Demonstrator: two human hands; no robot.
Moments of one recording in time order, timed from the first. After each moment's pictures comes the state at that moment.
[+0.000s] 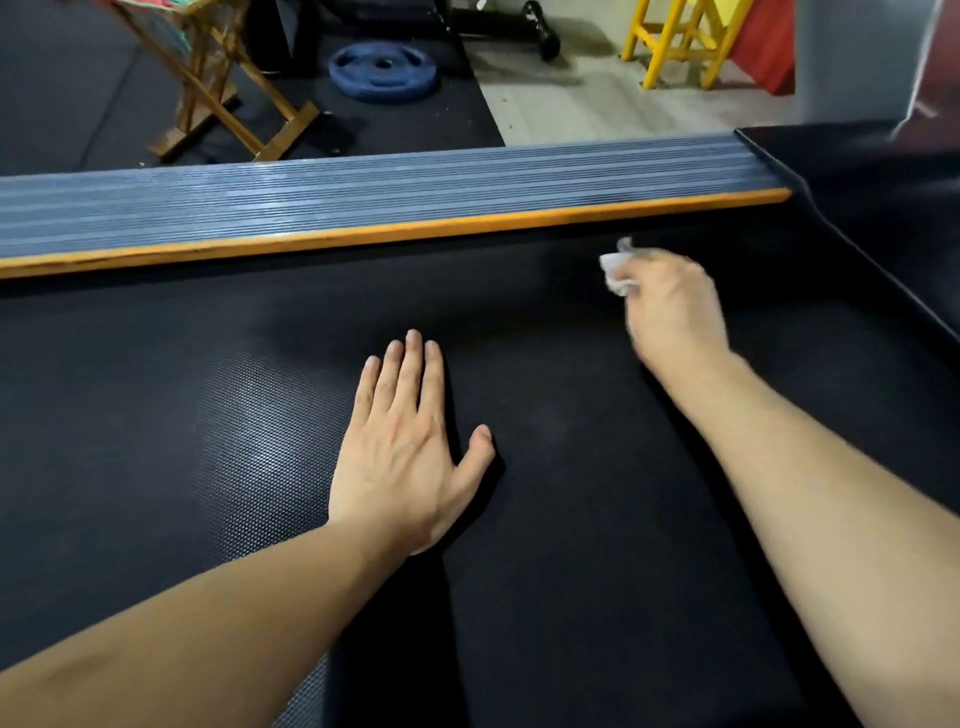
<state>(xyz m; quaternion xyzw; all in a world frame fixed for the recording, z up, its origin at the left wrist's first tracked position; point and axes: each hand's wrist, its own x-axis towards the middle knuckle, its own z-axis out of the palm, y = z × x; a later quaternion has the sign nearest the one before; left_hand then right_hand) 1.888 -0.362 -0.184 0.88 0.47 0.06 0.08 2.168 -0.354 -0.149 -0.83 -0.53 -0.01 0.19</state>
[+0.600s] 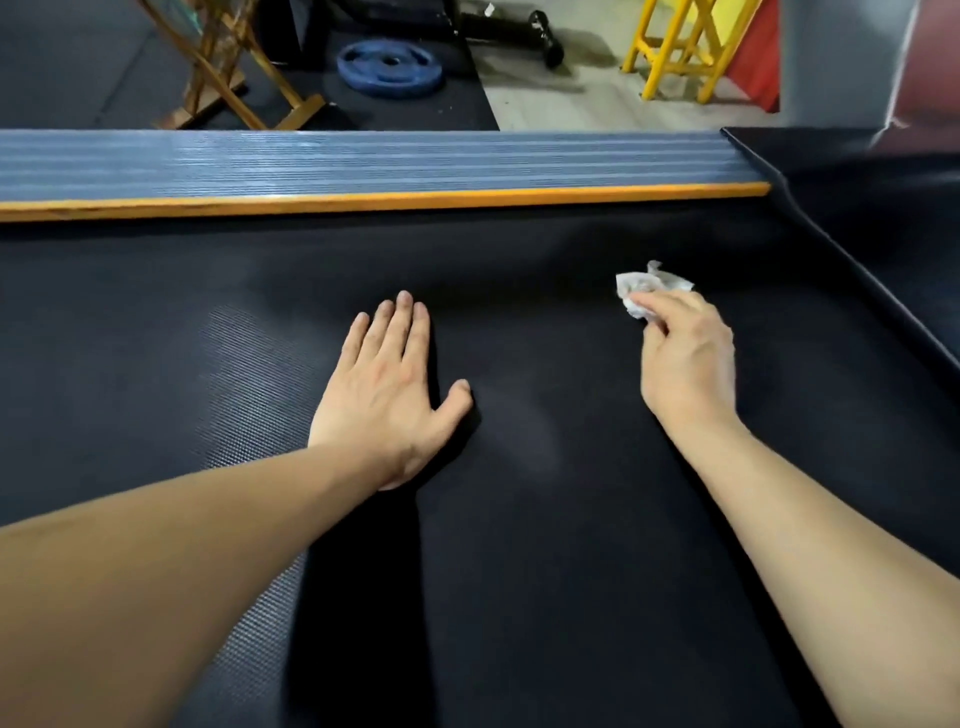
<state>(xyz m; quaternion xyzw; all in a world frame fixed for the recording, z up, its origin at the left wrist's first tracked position) 1.889 -0.356 -0.188 0.87 0.48 0.06 0.06 2.165 -0.430 -0.188 -0.82 -0.48 -0.05 0.30</state>
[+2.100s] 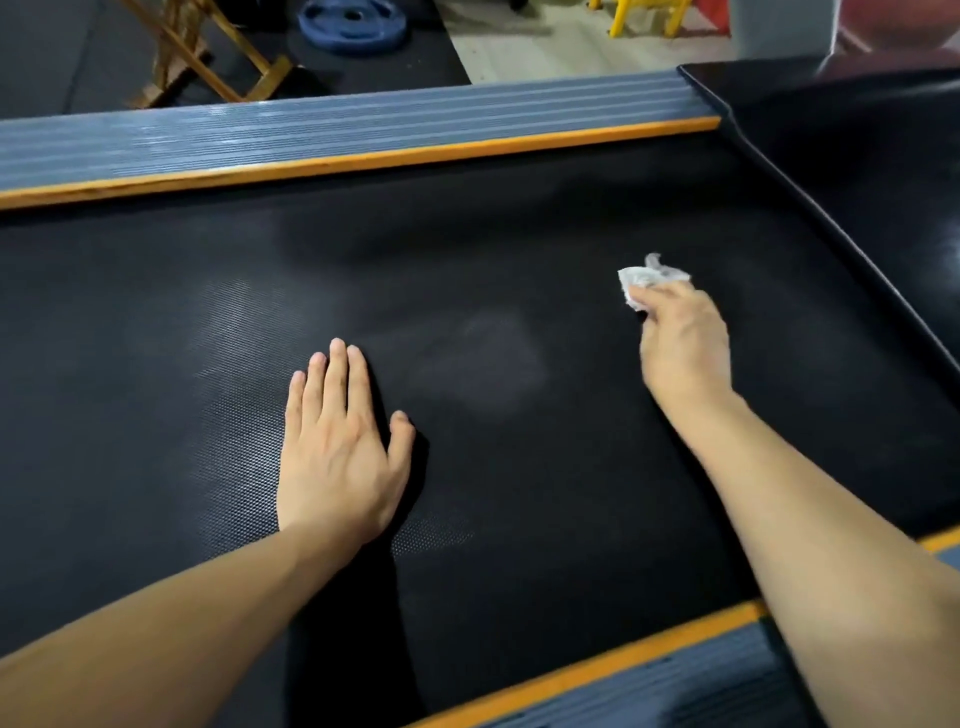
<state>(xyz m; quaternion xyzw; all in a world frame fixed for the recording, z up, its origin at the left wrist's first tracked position) 1.804 -0.463 -0.189 0.83 0.54 0.08 0.06 2.123 -0.517 -0.160 -0.87 -0.45 -0.03 0.20</state>
